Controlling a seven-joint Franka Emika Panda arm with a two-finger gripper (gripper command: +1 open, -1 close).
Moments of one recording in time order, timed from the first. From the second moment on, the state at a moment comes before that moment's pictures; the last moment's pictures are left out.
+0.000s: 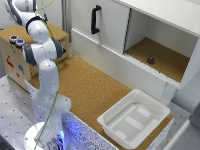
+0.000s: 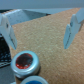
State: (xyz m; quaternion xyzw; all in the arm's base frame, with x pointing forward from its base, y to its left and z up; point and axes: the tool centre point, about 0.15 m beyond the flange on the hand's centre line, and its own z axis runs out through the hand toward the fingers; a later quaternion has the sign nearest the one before) arm 0.195 0.572 0.529 -0.80 -0.60 -0.06 0.08
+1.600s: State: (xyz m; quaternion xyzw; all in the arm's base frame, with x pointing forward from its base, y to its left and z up) arm 0.150 0.582 0.518 -0.74 -0.66 -0.04 0.07
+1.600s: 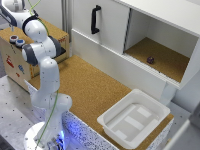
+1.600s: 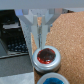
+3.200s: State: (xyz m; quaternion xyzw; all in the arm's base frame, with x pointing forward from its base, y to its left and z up) arm 0.176 0.551 0.538 -0.85 -0.52 -0.08 0.03
